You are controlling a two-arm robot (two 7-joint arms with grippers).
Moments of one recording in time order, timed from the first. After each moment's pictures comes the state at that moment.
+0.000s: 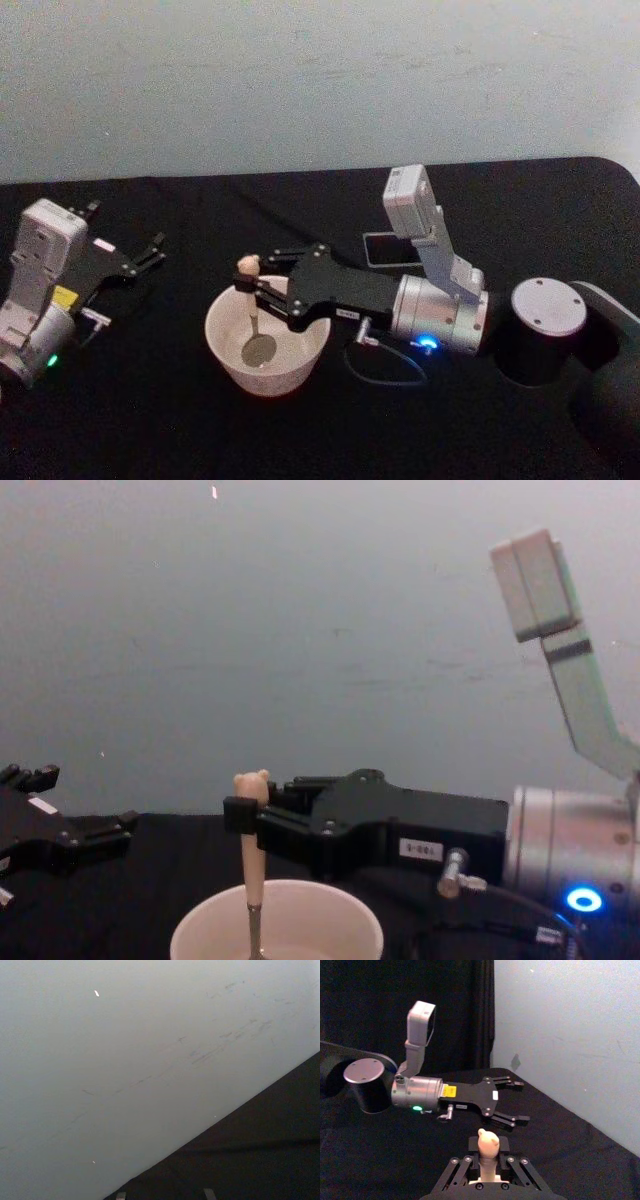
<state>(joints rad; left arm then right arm) -0.20 0.60 0.45 -1.41 -0.25 -0.12 0.03 0.45 0.35 -0.66 -1.33 0.48 -0.07 0.73</state>
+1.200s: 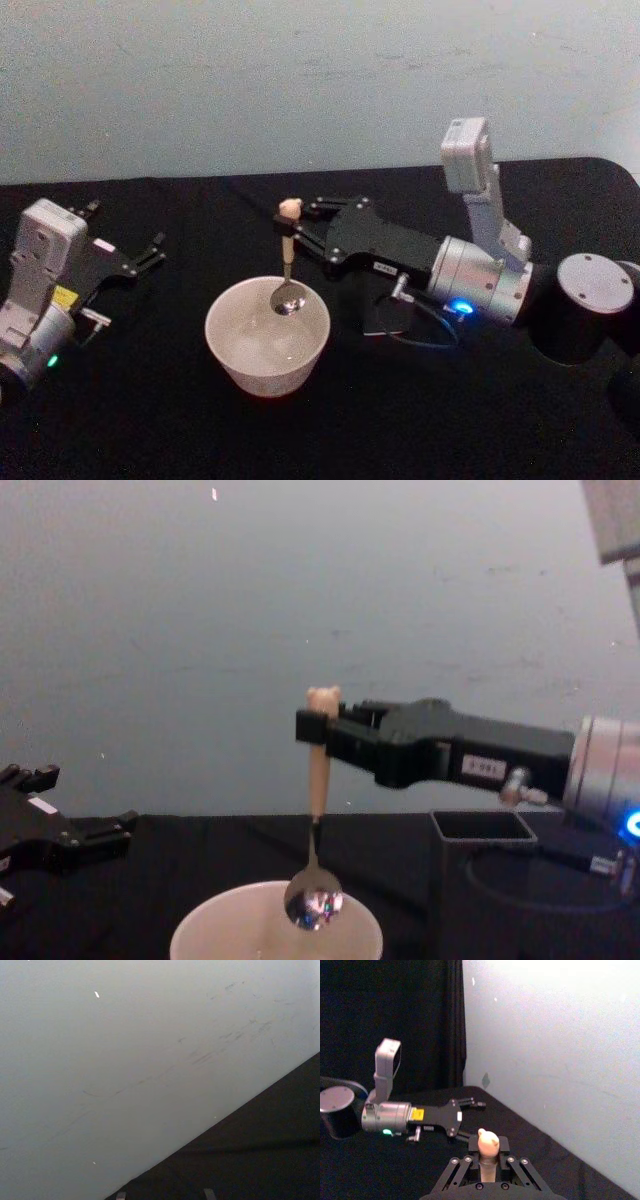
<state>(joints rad) -0.20 0.60 0.45 -1.41 -0.25 -0.12 0.03 0.43 0.39 -0.57 -1.40 0.53 -0.06 0.68</state>
